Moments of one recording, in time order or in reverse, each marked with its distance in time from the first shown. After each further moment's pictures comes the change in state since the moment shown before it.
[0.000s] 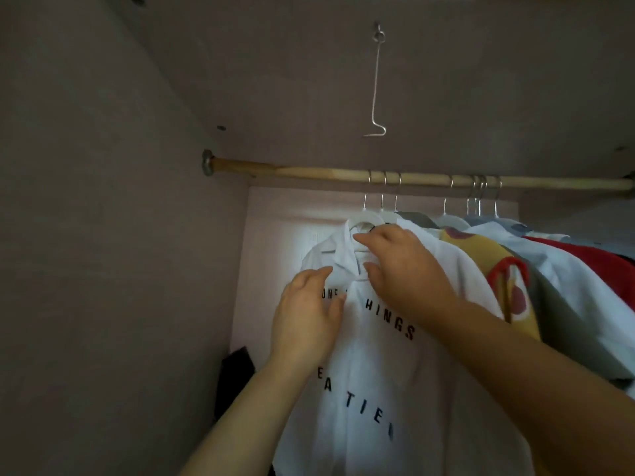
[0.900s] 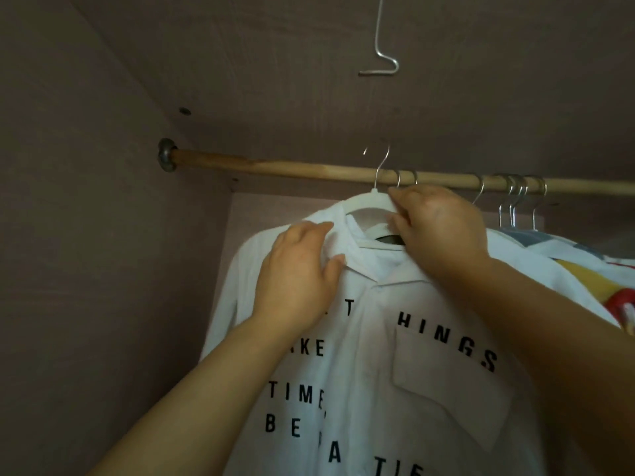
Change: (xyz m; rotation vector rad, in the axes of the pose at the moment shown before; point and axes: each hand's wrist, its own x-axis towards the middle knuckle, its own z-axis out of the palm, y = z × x) left_hand 0.100 -0.012 0.032 0.180 0.174 0.229; right_hand 0.085 0.089 0.026 -0.284 0.333 -0.040
